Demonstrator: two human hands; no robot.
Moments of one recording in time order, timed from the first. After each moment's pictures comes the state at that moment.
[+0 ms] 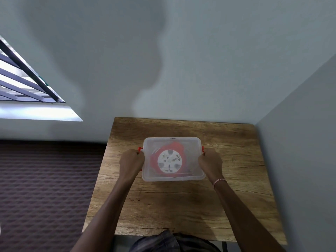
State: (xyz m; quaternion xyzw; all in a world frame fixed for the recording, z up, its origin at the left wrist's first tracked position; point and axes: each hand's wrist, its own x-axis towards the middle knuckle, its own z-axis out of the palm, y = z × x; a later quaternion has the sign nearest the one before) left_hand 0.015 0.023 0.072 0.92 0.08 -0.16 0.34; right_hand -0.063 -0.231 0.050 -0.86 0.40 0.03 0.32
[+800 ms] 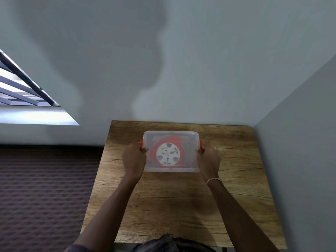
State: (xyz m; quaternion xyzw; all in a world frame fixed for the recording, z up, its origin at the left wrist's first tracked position) left_hand 0.038 -0.006 0.055 0.94 0.02 -0.04 0.33; right_hand -0.045 -0.234 0.042 -0.88 0.36 -0.09 0.29
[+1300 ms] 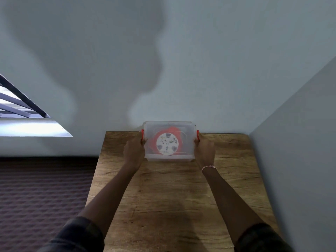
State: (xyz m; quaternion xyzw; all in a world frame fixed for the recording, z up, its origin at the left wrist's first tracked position) left_hand 0.114 -0.033 0.036 0.93 -0.08 -0.03 0.35; right_hand 0.022 -0.277 0.035 -0.91 0.30 -0.12 0.27
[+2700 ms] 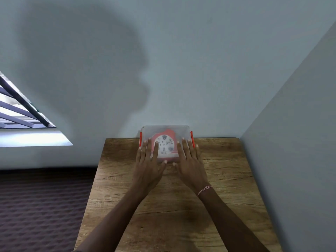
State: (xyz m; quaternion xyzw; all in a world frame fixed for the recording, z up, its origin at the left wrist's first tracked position) left_hand 0.030 -0.042 0.031 0.95 -0.28 0.07 0.14; right_hand -0.045 -0.227 0.044 -0.99 0.07 -0.09 0.03
